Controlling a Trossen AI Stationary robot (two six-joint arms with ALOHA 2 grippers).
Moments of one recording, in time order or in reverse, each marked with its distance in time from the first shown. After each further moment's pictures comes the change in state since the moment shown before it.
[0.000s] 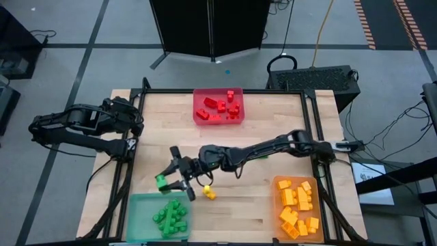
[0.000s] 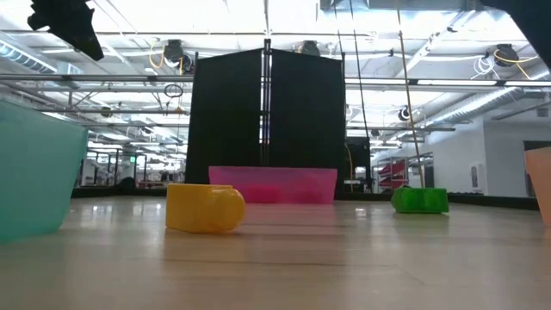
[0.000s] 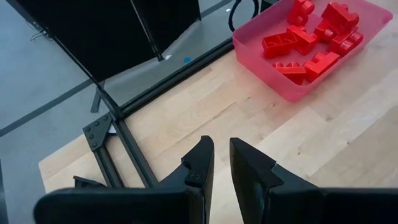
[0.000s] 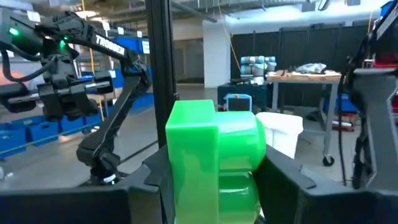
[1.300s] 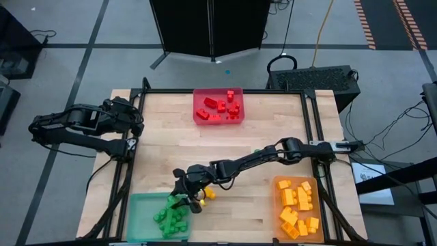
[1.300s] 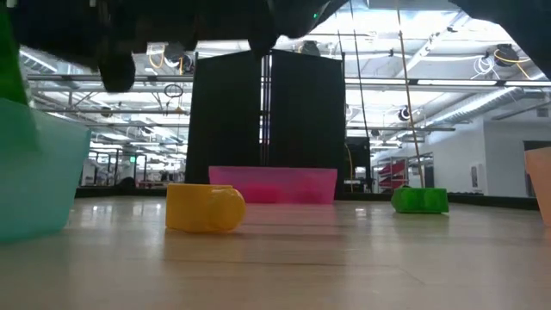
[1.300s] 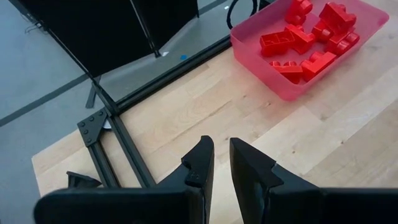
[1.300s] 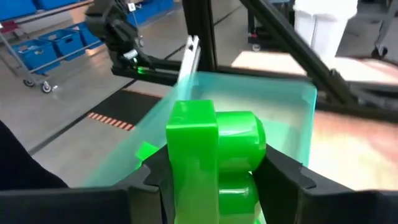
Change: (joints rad) left arm 0.000 0.000 0.000 0.000 0.017 -0.024; right arm 0.043 0.167 0.000 -0.264 -0.089 -0.010
